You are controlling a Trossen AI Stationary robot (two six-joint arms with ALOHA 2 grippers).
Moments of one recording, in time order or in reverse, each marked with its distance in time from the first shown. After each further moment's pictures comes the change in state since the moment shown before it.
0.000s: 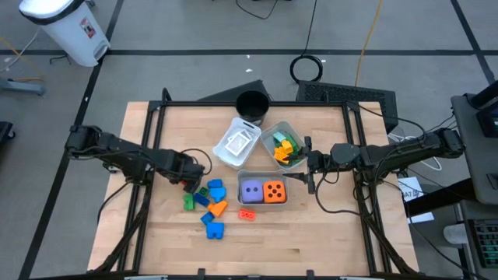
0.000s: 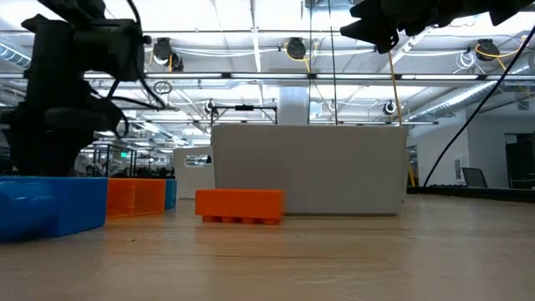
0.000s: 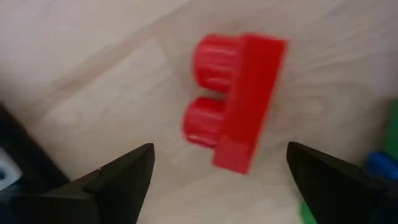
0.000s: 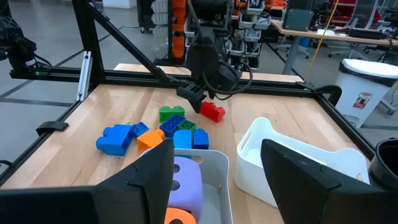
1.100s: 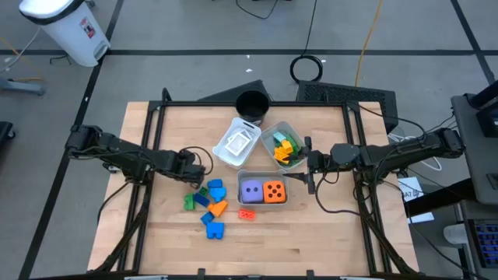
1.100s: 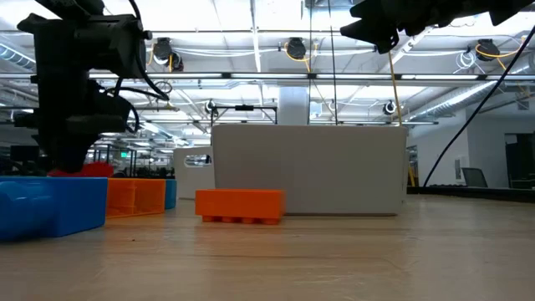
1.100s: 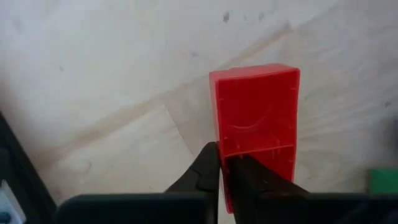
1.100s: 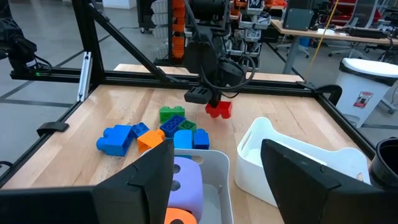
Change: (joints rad) left arm -0.019 0.004 0.007 0.063 -0.202 -0.053; right arm 0.000 0.000 0.000 0.000 0.000 0.005
